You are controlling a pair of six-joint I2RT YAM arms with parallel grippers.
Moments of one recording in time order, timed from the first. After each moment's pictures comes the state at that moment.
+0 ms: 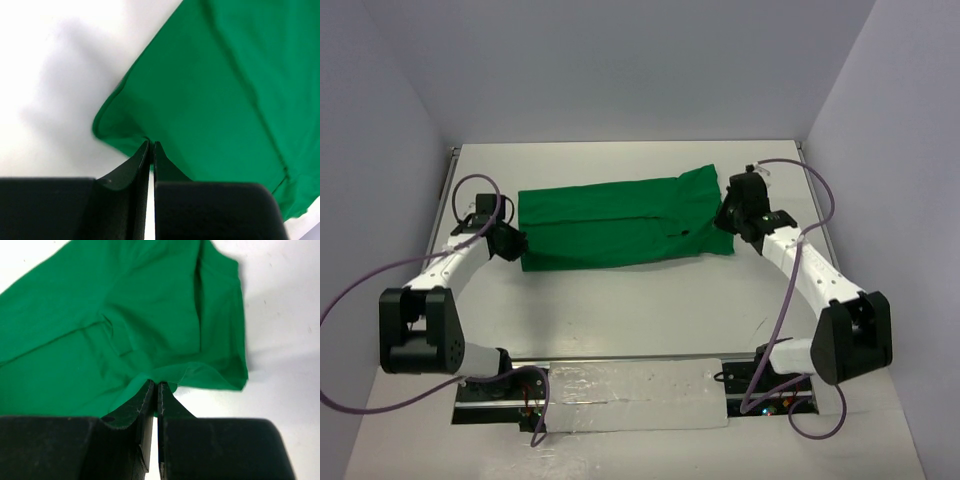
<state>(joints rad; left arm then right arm) -0.05 1.39 0.85 -0.48 -0.11 -1.03 0.26 1.30 0.96 -0.38 0.16 0.62</state>
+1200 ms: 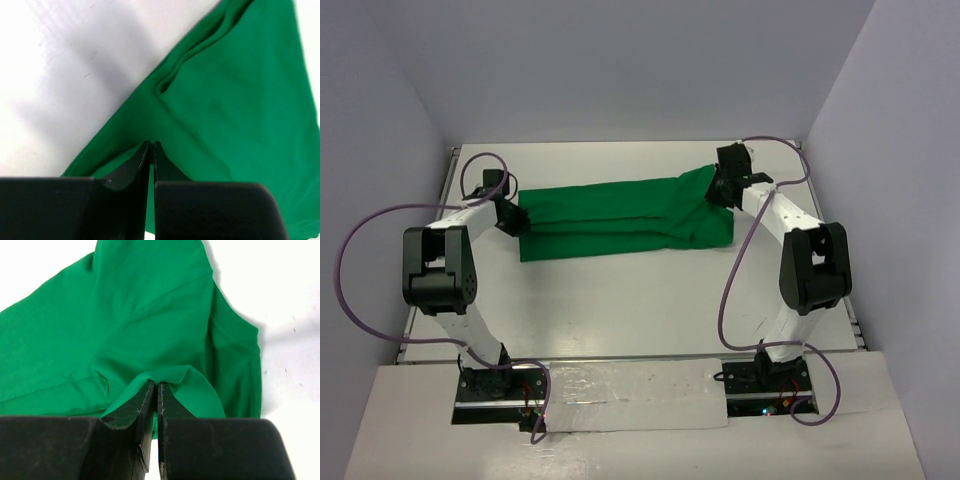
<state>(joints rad) -0.01 1.80 1.15 -0.42 -0.11 -1.01 0.20 1.74 1.30 -0.37 0.12 0.57</state>
